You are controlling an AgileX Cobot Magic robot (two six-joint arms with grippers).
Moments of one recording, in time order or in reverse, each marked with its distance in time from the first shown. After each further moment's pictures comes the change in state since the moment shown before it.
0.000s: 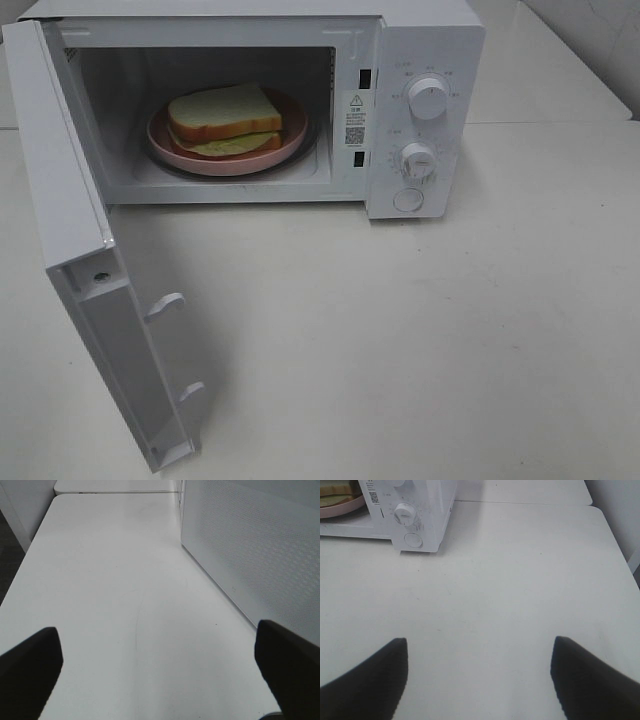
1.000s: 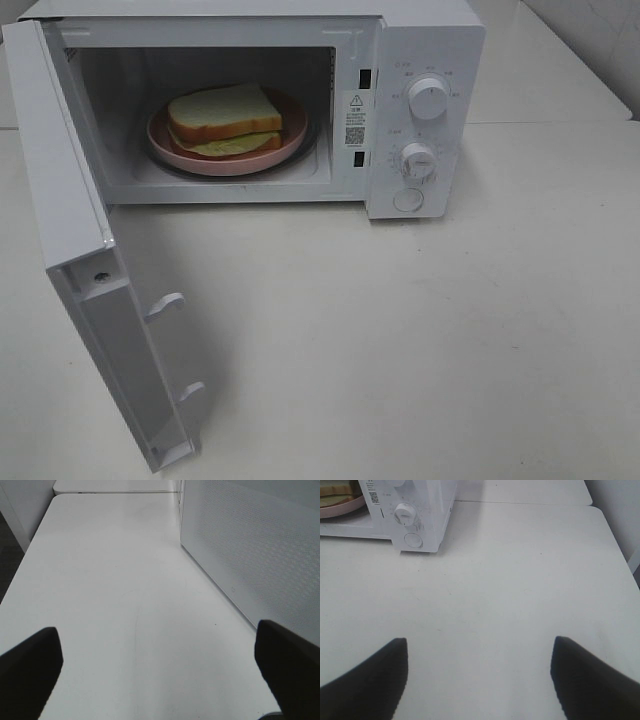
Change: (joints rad) left arm 0.000 0.000 0.000 -0.002 0.000 0.000; right arm 0.000 0.000 0.000 0.000 0.000 0.000
